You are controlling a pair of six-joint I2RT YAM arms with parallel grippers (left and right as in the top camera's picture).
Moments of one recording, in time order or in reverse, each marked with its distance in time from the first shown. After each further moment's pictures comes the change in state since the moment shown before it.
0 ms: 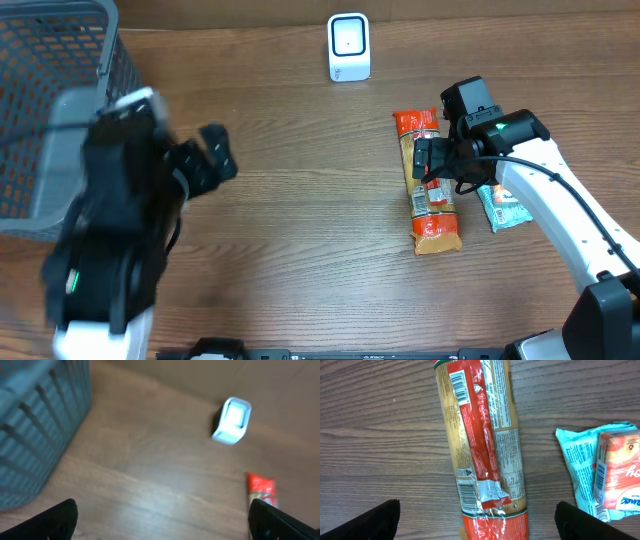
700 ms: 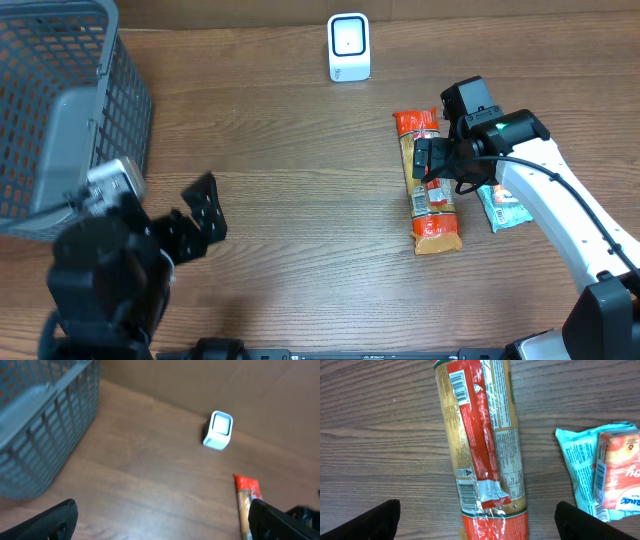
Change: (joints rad) left arm 0.000 -0.283 -0.127 -0.047 0.000 0.000; right arm 0.000 0.000 0.000 0.000 0.000 0.000
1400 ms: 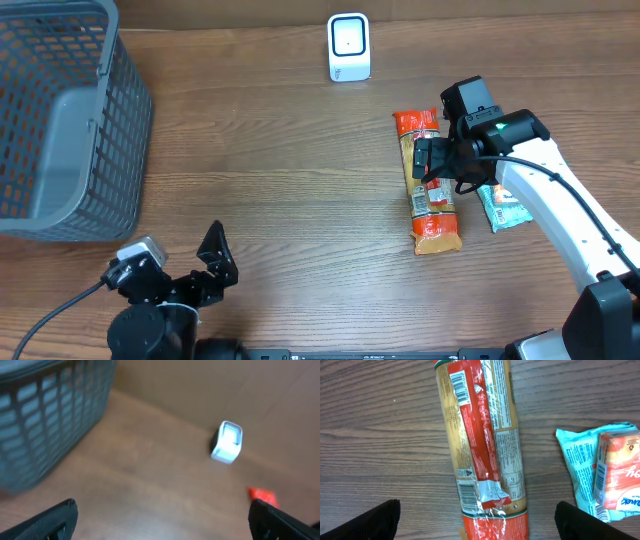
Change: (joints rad) left arm 0.074 -0.529 -0.622 0.337 0.004 -0.008; right arm 0.000 0.000 0.000 0.002 0.000 0.000
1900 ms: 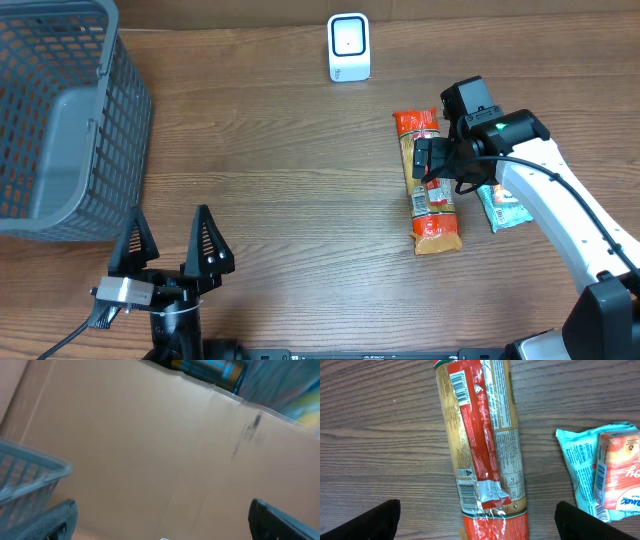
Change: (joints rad) left arm 0.000 -0.223 -0.354 0.879 0.068 -0.004; right arm 0.000 0.000 0.000 0.000 0.000 0.000
